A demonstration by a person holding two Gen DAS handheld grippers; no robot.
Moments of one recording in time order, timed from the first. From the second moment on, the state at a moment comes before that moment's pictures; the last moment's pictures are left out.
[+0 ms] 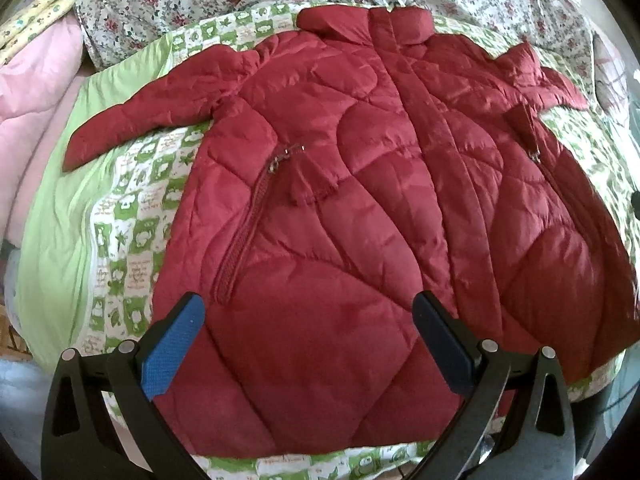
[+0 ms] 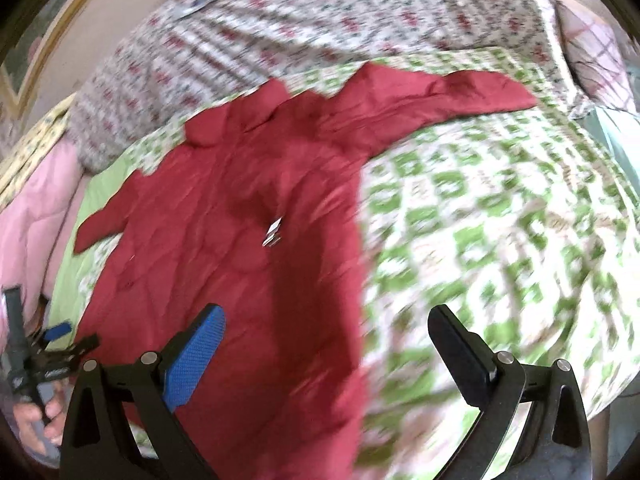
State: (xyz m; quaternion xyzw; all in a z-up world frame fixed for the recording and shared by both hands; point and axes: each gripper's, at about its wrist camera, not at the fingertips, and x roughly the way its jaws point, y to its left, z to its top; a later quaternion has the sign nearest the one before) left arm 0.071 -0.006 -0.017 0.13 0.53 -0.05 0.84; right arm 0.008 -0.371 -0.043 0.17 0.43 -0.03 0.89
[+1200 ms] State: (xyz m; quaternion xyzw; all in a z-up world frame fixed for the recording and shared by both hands) left arm 0.152 -0.046 -0.062 0.12 0.56 -0.05 0.82; right arm 0.219 -0.694 -0.116 0.45 0.25 -0.17 0.84
